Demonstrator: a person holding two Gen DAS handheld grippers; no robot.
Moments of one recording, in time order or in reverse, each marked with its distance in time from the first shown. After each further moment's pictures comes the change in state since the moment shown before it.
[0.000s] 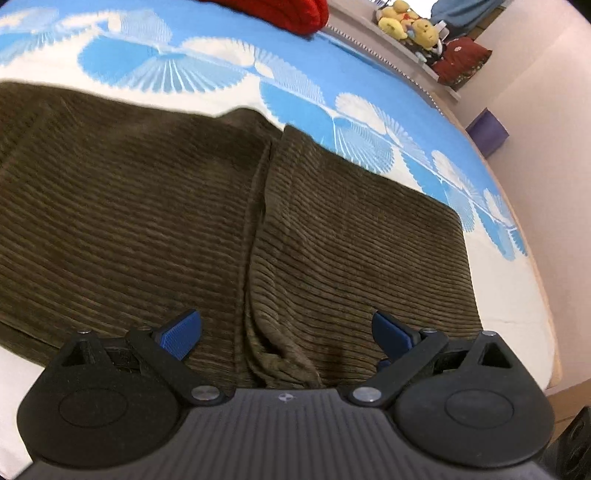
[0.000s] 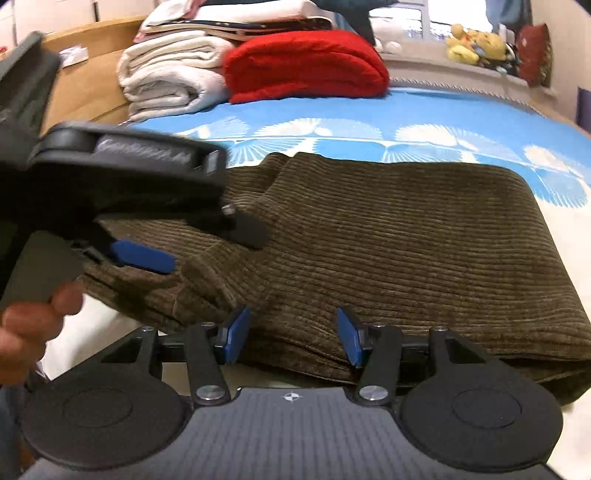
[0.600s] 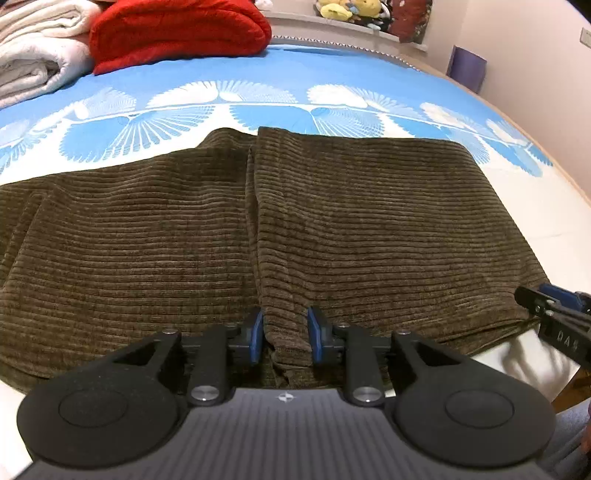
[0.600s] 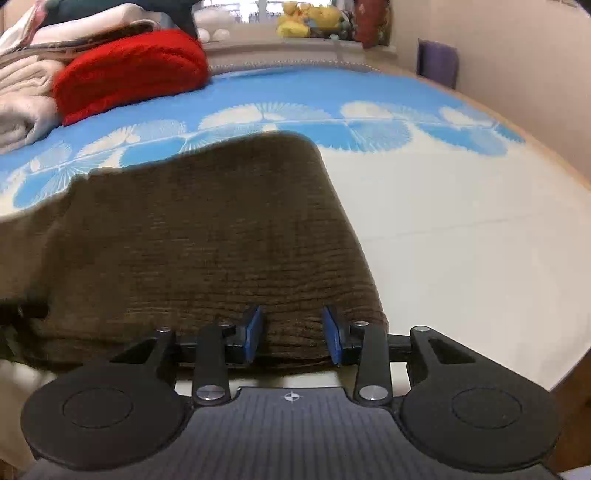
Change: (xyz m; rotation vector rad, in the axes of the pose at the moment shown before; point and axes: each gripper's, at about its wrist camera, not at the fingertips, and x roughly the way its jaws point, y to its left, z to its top) left arm 0.011 -0.024 -0.032 0.358 -0.104 0.183; right arm -0.039 -0.066 -0.008 0.209 0.008 -0.495
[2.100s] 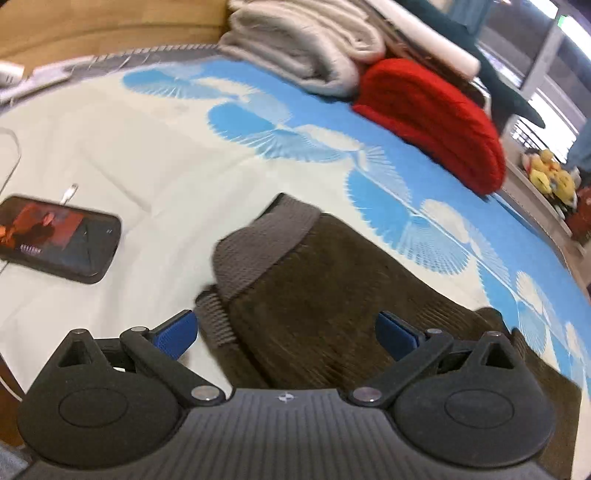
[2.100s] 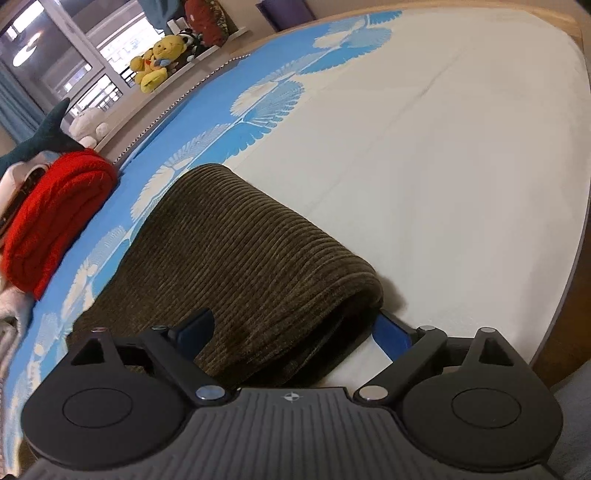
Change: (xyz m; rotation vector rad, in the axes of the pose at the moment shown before) left arm -0.094 0.243 -0.005 -0.668 -0.177 0.310; right arm 0.028 -0.042 -0.006 0.718 0.037 0.032
